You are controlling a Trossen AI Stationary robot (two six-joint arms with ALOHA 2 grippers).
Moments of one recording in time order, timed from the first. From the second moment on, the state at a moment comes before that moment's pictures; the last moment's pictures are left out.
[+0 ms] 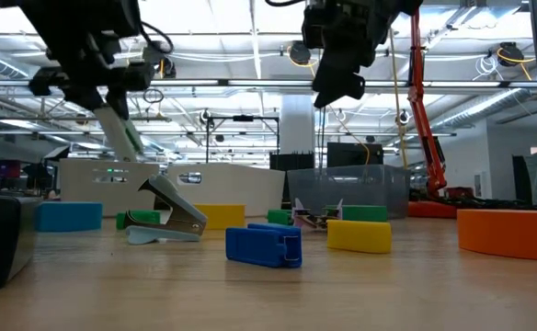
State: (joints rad) left arm -0.02 1.17 0.79 -1.04 -1.00 -1.46; right arm -0.15 1.53 1.26 -0.65 -0.21 0.24
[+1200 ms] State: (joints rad) left arm 0.02 1.61 0.79 -1.02 -1.04 -1.79; right arm -0.16 1.53 1.26 -0.64 -0.21 0.25
